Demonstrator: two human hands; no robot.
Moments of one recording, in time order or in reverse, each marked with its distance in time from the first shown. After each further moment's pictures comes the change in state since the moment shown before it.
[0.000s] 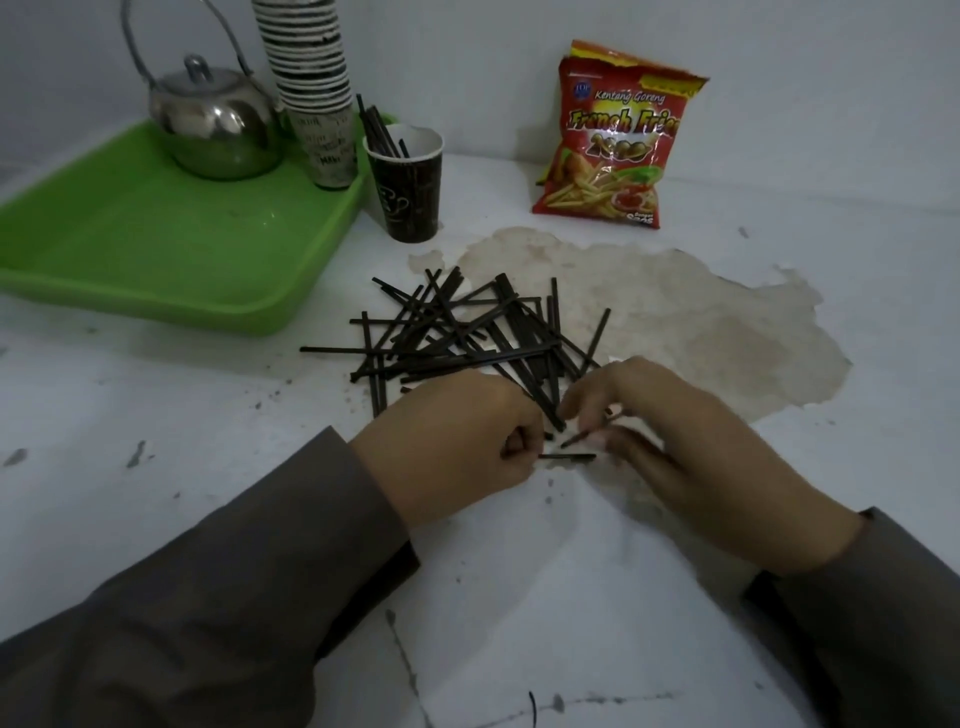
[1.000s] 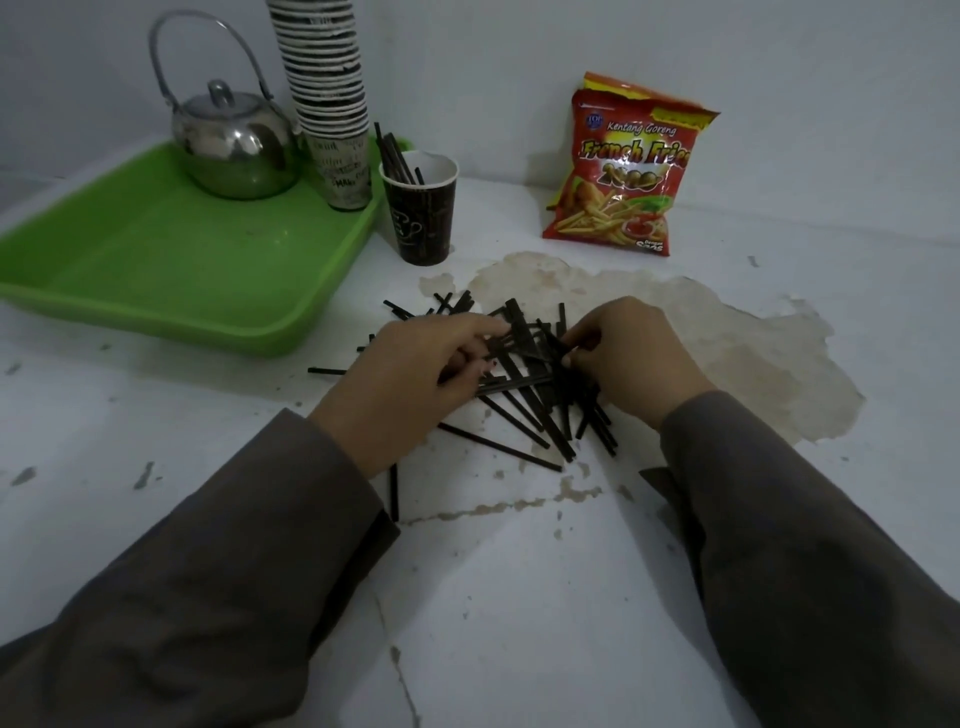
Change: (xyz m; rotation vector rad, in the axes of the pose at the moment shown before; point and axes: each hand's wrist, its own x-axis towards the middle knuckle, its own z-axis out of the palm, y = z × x) left_hand 0.009 -0.043 -0.023 -0.118 0.417 -0.048; right_hand 0.099 0.036 0.007 -0.158 -0.018 0.668
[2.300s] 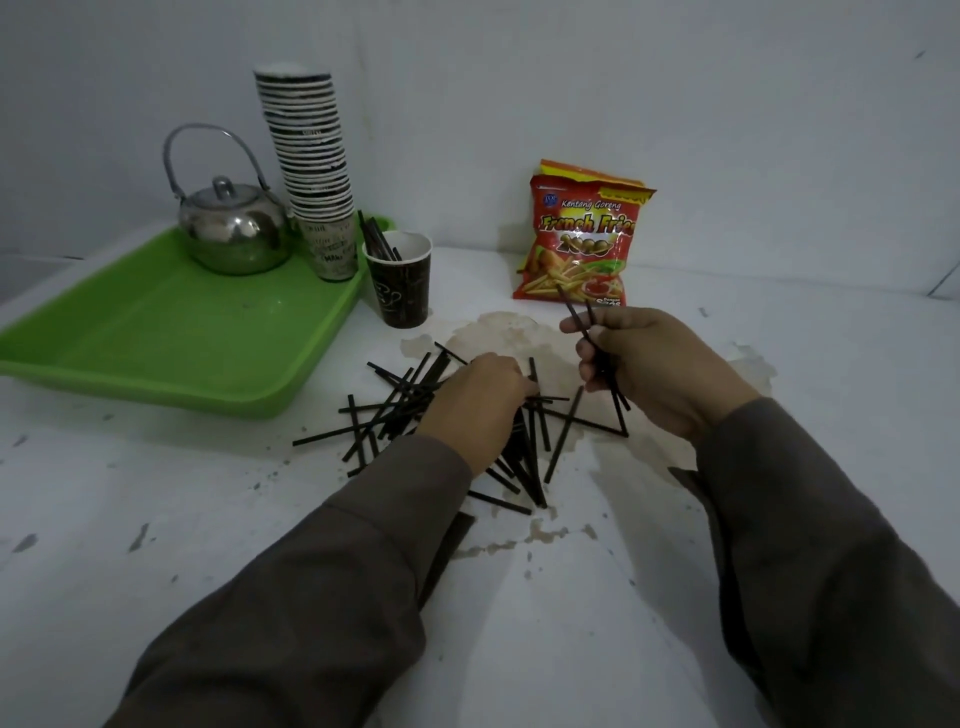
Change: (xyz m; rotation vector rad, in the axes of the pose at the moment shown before) left_hand 0.062 0.013 0.059 0.375 -0.248 0.054; right_hand -0.008 0.021 -0.046 0.948 -0.073 -0.014
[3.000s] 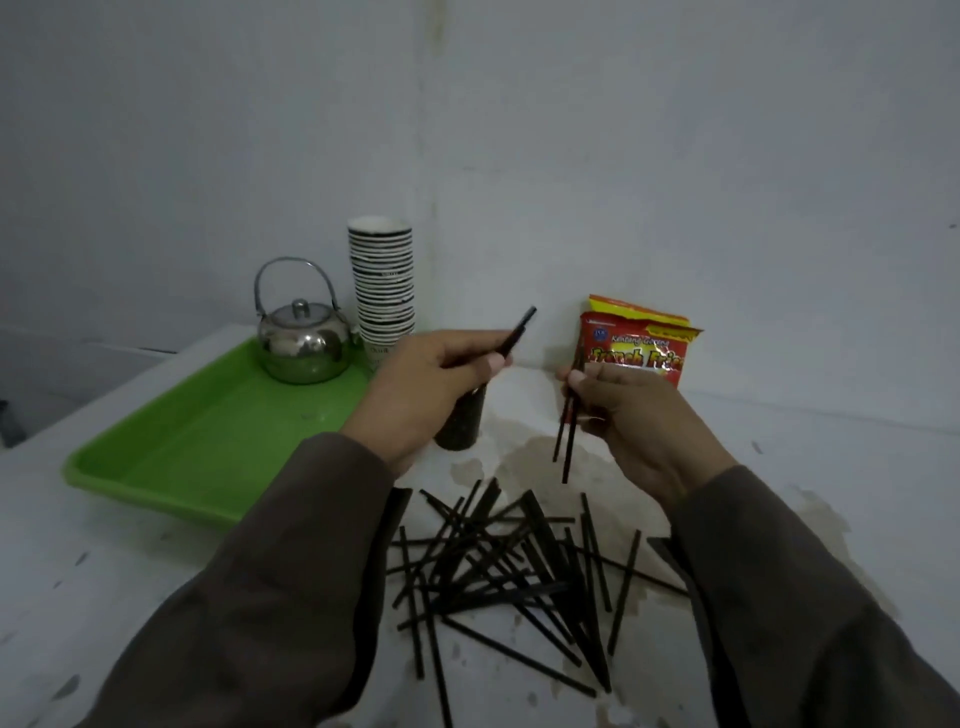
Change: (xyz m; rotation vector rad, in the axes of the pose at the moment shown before) left_hand -0.003 -0.063 -0.129 -1.176 0.440 -0.216; right_hand 0.062 -0.045 0.041 0.213 0.032 -0.146
